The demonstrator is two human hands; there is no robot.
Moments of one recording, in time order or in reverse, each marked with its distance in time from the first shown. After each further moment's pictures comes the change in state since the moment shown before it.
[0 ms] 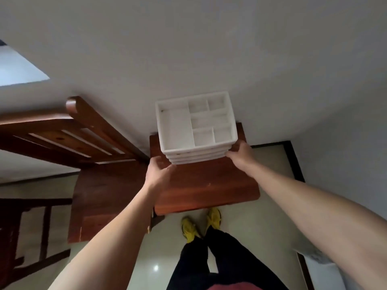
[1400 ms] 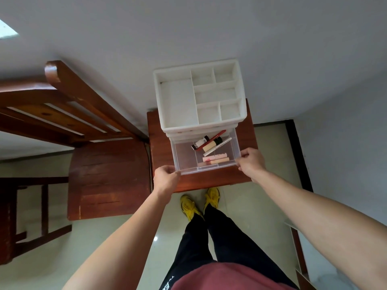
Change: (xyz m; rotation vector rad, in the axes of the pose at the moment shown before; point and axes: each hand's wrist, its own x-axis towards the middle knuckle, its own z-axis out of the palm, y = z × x) left_hand -0.010 -0.074 0.034 0.021 0.009 -0.198; right_hand -0.026 0.072 0.039 -0.043 0.069 0.258
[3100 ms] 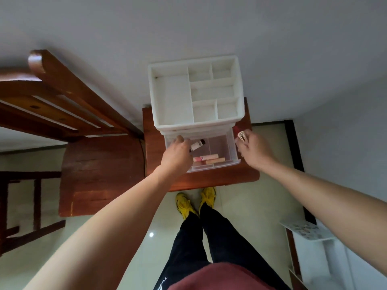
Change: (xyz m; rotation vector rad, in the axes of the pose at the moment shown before) left_hand 0.008 0.069 0.028 0.894 -0.092 0.662; right_hand 0.010 -0.028 -0.040 -0.277 -0.031 -0.520
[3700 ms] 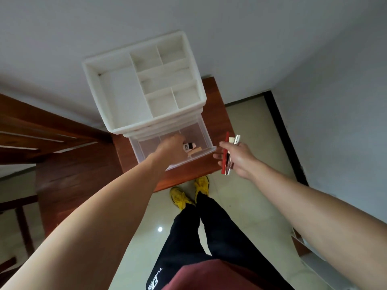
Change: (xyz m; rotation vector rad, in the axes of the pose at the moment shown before) left_hand 0.055 0.042 0.042 0.175 -0.342 0.094; right_hand -0.037 0.039 0.028 1.135 -0.031 0.795
